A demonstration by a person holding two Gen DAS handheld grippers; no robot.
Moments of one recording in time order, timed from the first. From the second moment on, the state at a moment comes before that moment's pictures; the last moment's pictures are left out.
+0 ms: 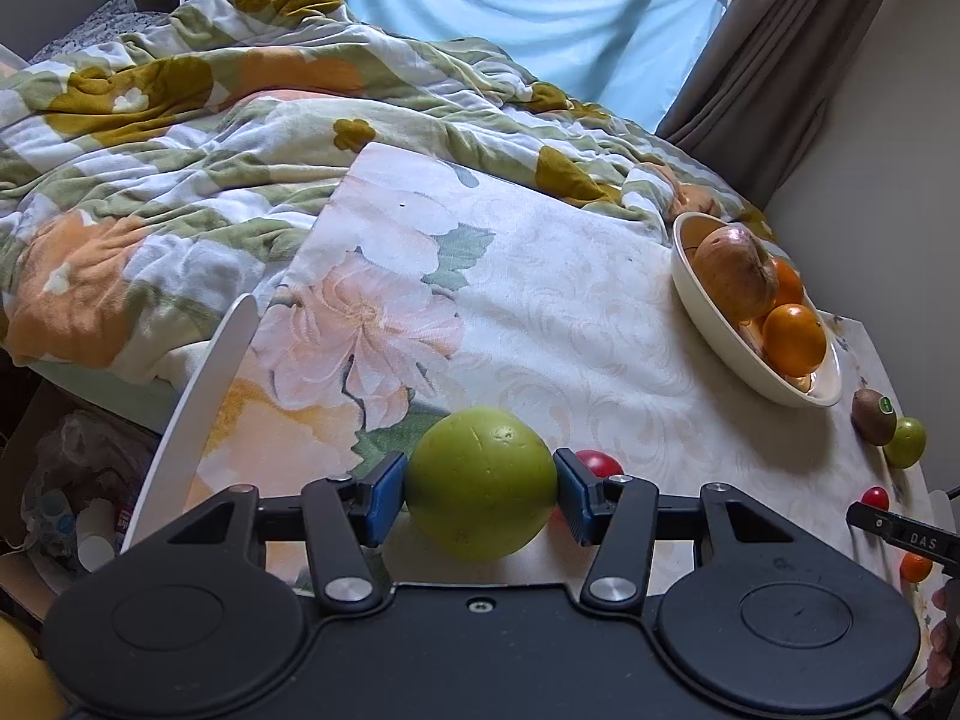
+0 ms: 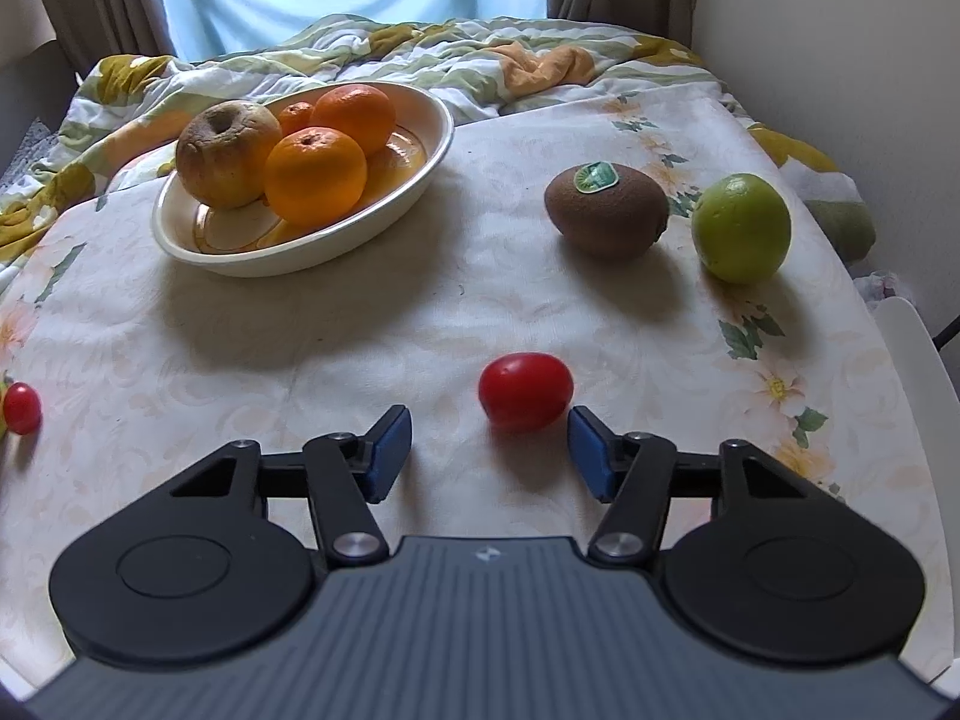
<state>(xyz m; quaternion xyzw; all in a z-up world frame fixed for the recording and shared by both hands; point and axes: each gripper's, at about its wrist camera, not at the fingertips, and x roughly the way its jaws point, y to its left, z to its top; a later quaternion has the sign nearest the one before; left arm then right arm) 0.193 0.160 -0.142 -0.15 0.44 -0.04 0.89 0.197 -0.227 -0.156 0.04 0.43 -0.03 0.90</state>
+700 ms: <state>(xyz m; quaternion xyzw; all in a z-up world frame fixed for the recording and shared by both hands) 0.162 0.160 -0.115 -0.15 0.42 -0.04 0.90 0.193 -0.221 -0.138 0.04 0.41 -0.03 0.91</state>
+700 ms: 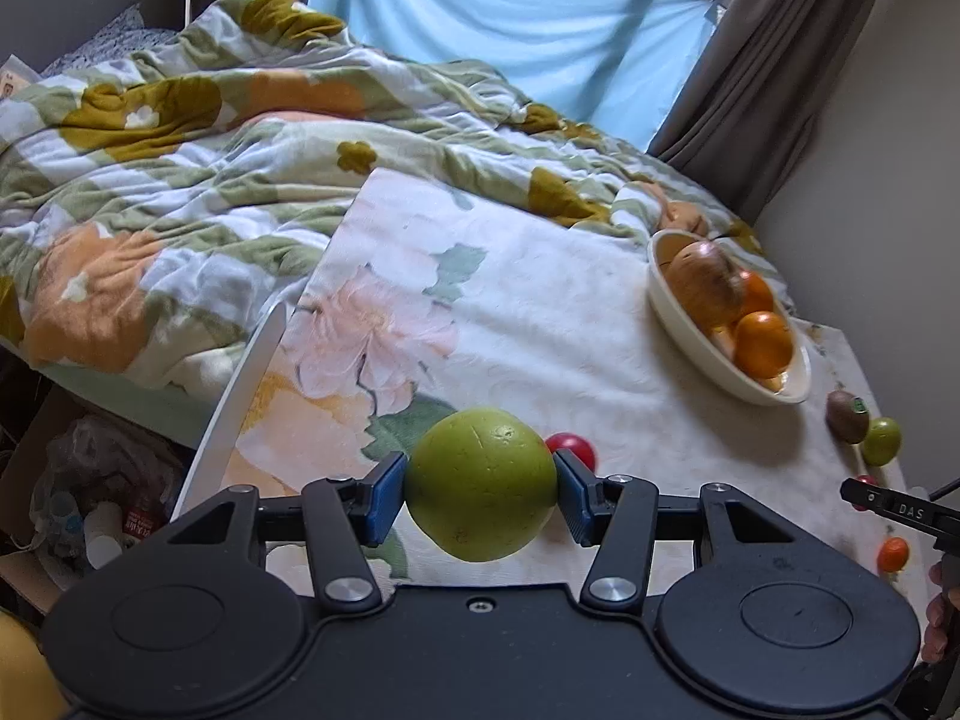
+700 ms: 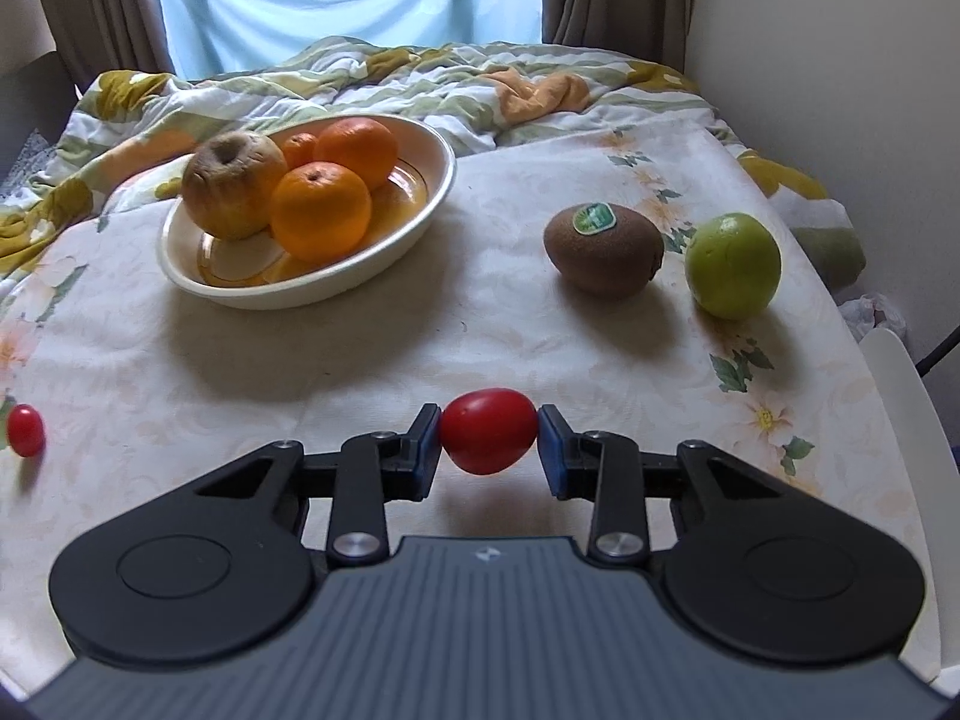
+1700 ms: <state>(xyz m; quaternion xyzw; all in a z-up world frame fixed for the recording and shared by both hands) 0.207 0.000 -0.018 -0.10 0.34 -0.08 0.93 0.231 -0.250 -0.013 -0.01 0.36 0.09 0.93</state>
